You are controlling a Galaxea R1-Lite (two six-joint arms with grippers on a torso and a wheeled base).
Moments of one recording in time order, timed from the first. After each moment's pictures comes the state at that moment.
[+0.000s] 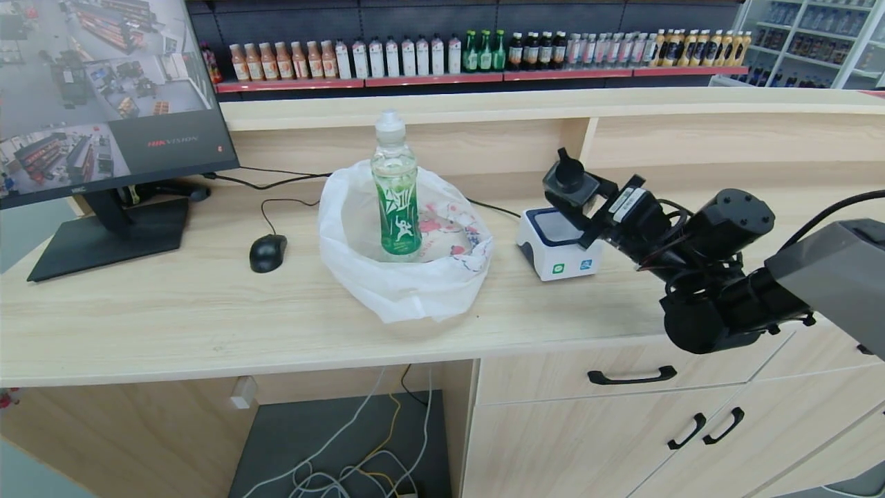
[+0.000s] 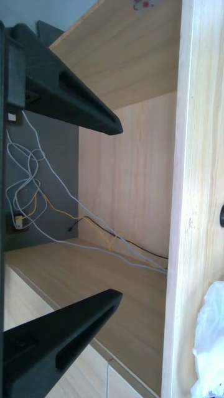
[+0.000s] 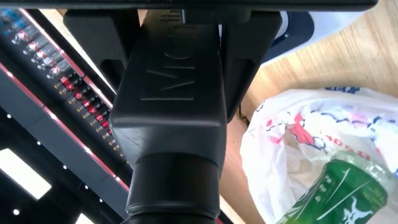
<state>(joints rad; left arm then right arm) 0.00 0.00 0.00 0.00 0.01 -0.01 0.20 2.21 -1.18 -1.57 0.62 -0.68</state>
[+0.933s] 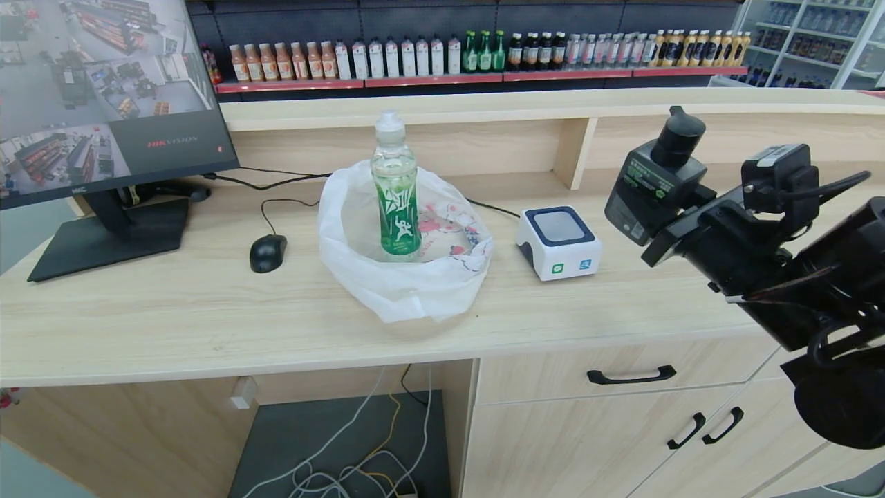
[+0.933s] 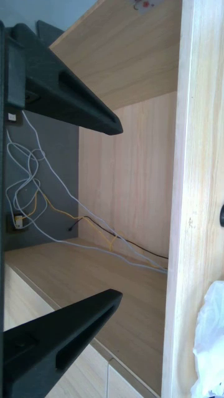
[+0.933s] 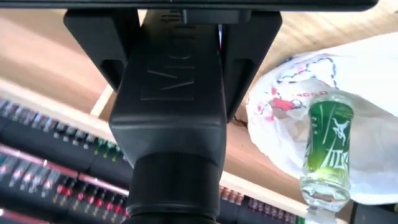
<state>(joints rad) 0.00 0.00 0.00 0.00 0.01 -0.01 0.27 1.77 -0.63 -1.57 0.22 -0.23</state>
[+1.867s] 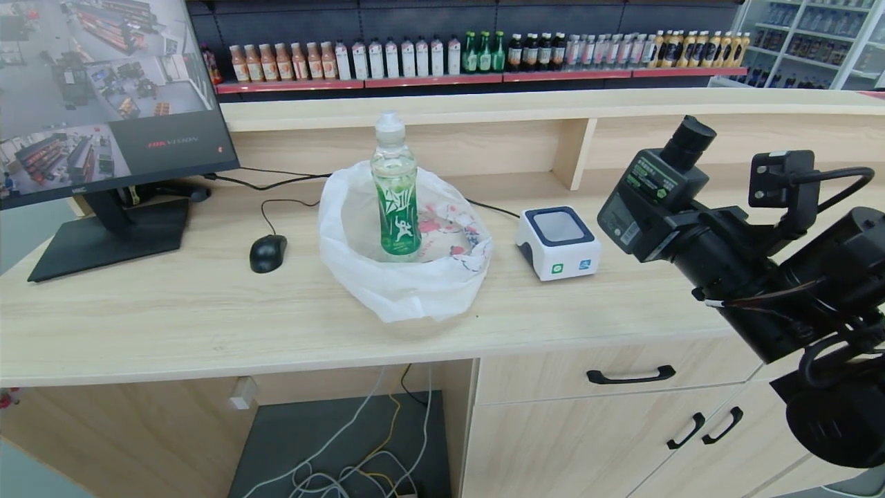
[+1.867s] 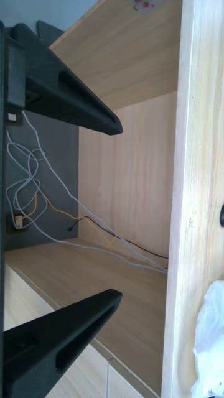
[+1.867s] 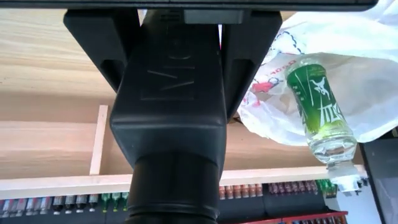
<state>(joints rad) 0.00 0.00 0.00 0.00 0.01 -0.01 0.34 1.78 -0.61 -1.57 -0.01 0.02</state>
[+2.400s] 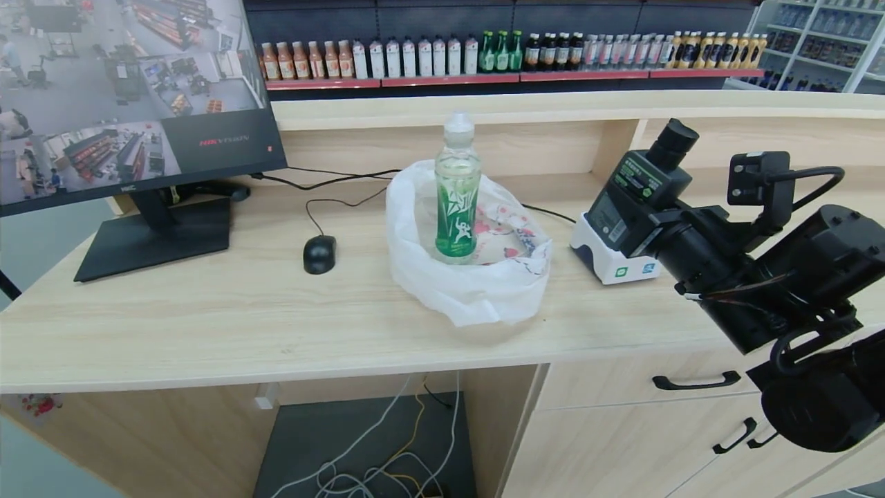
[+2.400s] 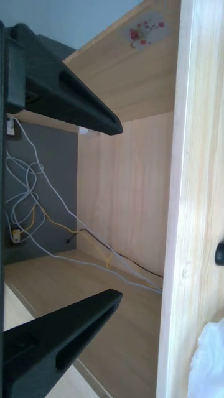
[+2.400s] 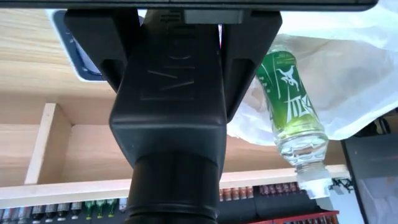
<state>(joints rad) 0.00 0.00 0.00 0.00 0.01 -0.02 0.34 1.83 -0.66 -1.57 -0.01 0.04</state>
